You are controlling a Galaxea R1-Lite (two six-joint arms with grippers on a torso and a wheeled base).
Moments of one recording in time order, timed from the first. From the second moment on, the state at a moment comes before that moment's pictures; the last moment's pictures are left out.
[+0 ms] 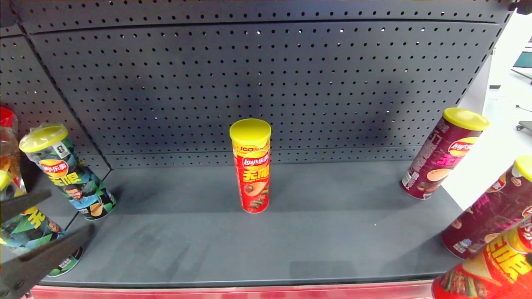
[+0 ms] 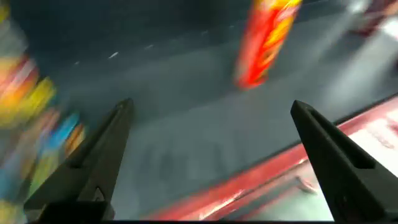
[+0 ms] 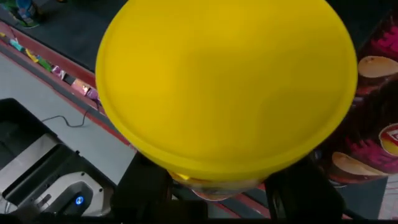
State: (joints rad) left arm -0.17 0.82 -0.53 -0.10 -0.33 0.04; right arm 0.27 0.69 -0.65 0.25 0.32 -0.06
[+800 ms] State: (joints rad) left arm -0.36 1.52 -0.78 -0.41 -0.57 0.12; right arm 0.28 0.85 -0.65 0.06 0.32 -0.05
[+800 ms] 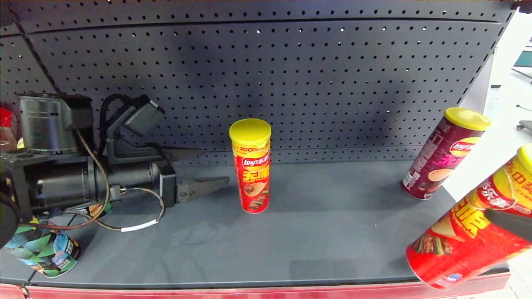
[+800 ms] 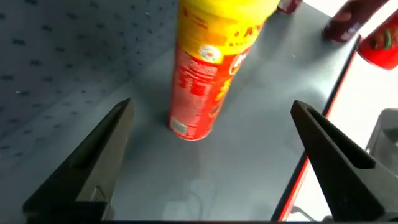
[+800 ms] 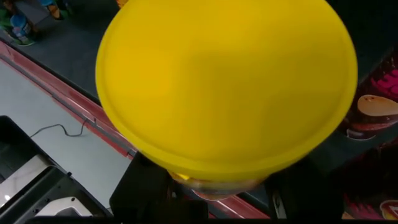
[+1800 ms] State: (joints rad) left arm -0.40 1.74 -0.98 -0.44 -0.63 0.24; right arm 0.27 0.85 -0.64 0.06 0.32 -0.04
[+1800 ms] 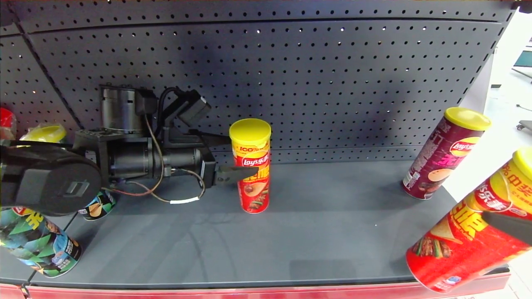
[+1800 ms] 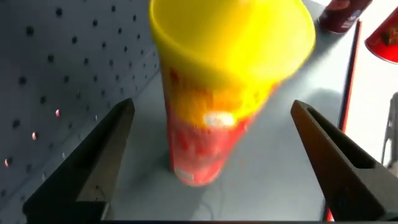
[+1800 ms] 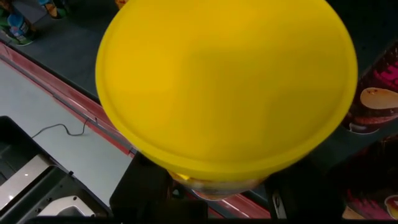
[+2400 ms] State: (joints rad) left arm -0.42 1.87 -1.04 -0.56 -0.66 0.26; right arm 0.27 0.85 -0.64 0.07 0.32 -0.04
